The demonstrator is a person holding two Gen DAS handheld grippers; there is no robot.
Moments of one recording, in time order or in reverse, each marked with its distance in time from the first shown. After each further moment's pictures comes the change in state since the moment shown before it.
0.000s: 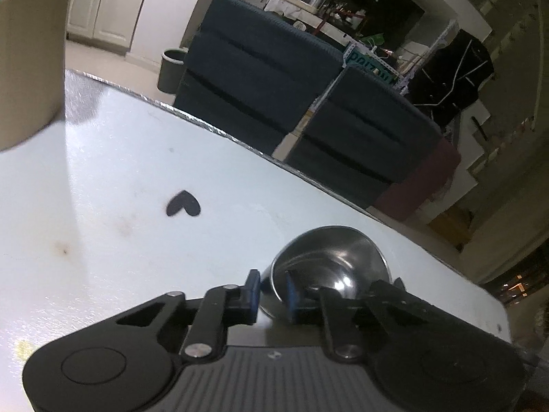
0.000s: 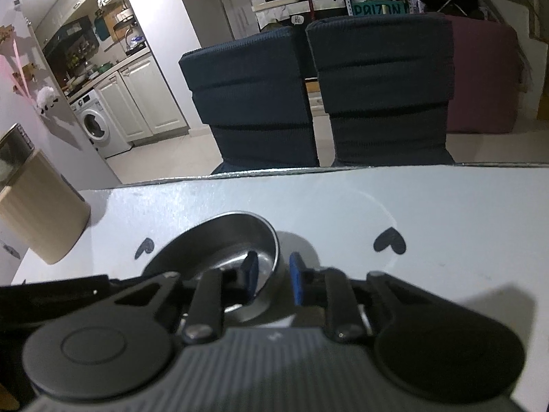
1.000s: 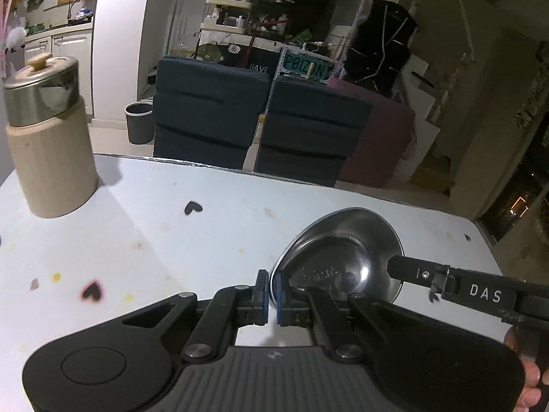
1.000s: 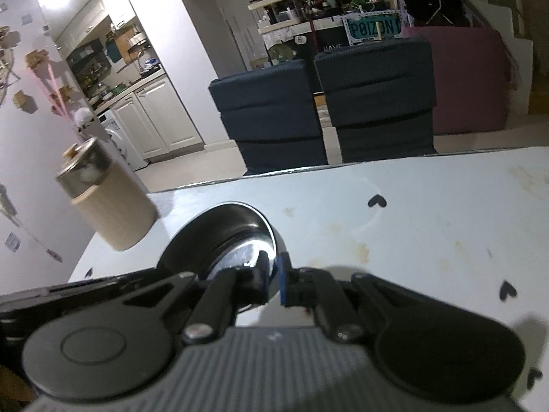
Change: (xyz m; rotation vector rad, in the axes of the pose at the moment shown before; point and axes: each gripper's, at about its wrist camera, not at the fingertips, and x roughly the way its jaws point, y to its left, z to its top) left arm -0.178 -0.029 -0.057 0.313 -0.035 -0.022; right arm -0.154 0.036 -0.054 0.046 -0.055 0.041
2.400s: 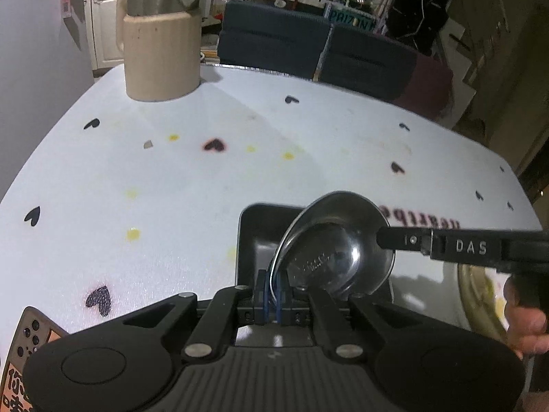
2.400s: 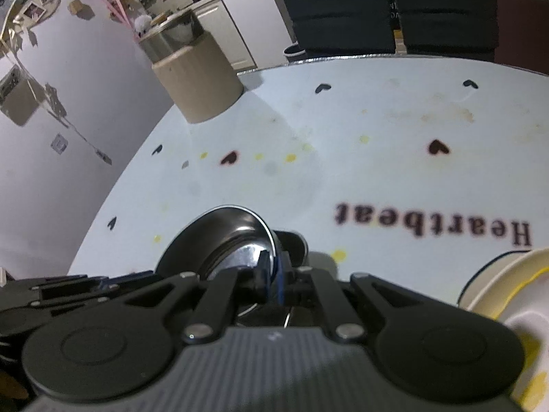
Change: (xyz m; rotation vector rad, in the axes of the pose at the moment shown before) left arm -0.075 0.097 -0.125 -0.027 0.167 0.123; right arm 0.008 0.101 -0.111 -0.089 0.246 0.123
